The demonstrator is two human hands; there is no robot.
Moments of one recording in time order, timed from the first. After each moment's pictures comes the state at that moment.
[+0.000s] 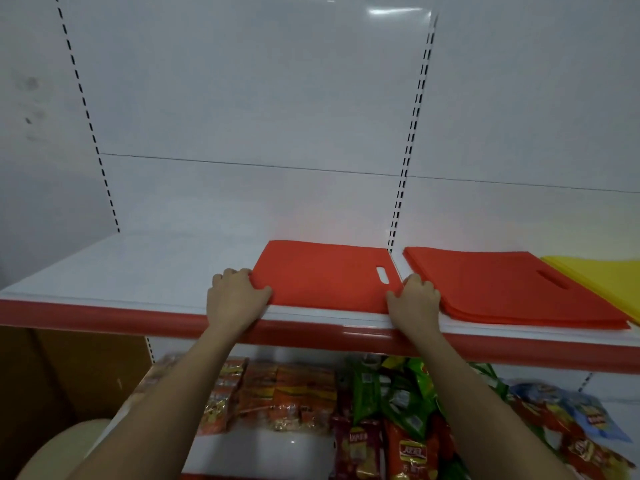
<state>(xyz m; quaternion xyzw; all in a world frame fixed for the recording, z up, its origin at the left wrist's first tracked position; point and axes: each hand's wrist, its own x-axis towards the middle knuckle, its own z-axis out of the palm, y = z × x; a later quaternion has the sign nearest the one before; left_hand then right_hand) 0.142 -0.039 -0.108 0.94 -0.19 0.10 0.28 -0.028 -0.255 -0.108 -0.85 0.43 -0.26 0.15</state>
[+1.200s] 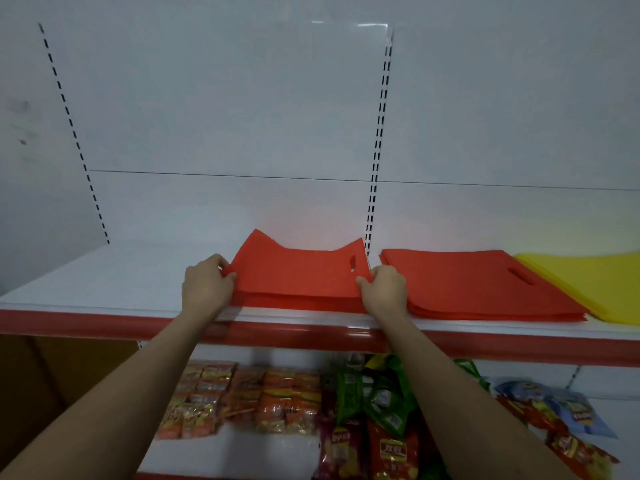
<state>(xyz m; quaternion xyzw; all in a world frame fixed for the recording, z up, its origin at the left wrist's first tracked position) 0.126 -0.043 -0.074 0.91 -0.17 0.14 0.35 -0.049 -0.258 -0.073 -0.83 0.37 -0.31 0.28</state>
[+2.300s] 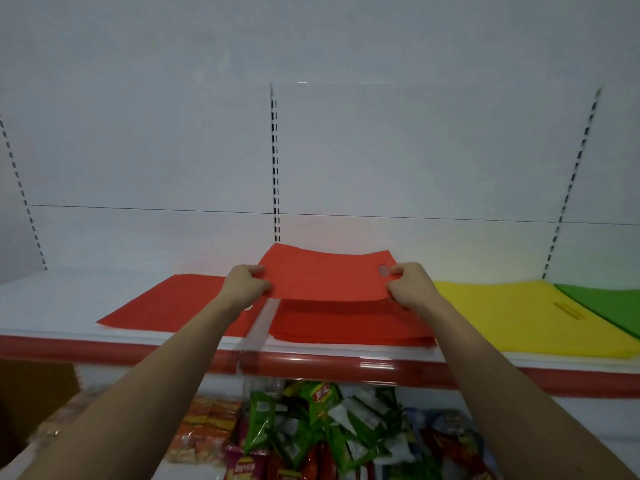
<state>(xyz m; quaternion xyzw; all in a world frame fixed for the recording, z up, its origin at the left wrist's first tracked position) -0.059 -0.261 -0.015 0.82 -0.21 -0.05 0.52 -0.231 -0.496 -0.008 -0.84 0.31 -0.28 0.35</state>
